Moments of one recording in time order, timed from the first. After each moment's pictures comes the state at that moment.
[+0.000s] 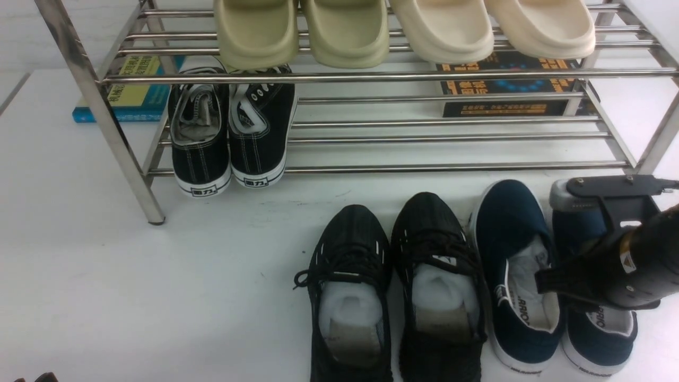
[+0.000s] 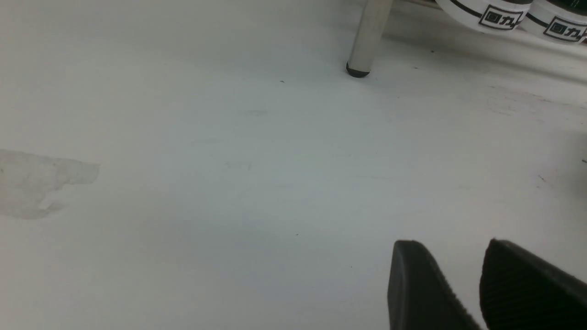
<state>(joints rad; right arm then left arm) 0.42 1.42 -0.77 -0.25 0.60 0.67 -0.07 -0.01 0.02 0.12 0.40 -0.32</state>
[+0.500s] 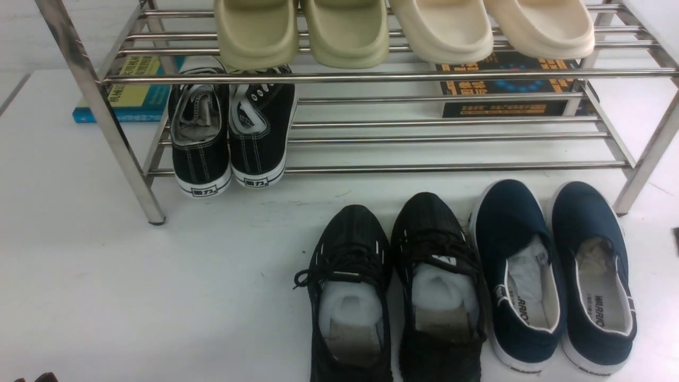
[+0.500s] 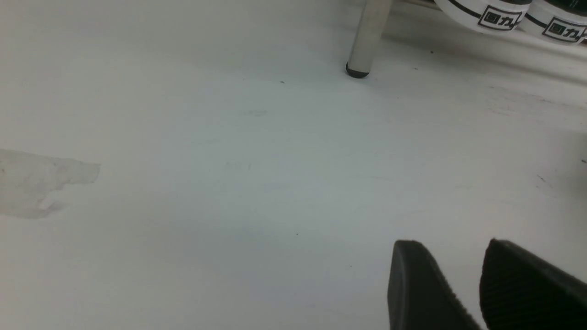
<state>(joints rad) 0.42 0.93 -0.93 -0.22 1.07 0.47 -0.07 -0.01 0.02 0.12 0.40 -0.32</state>
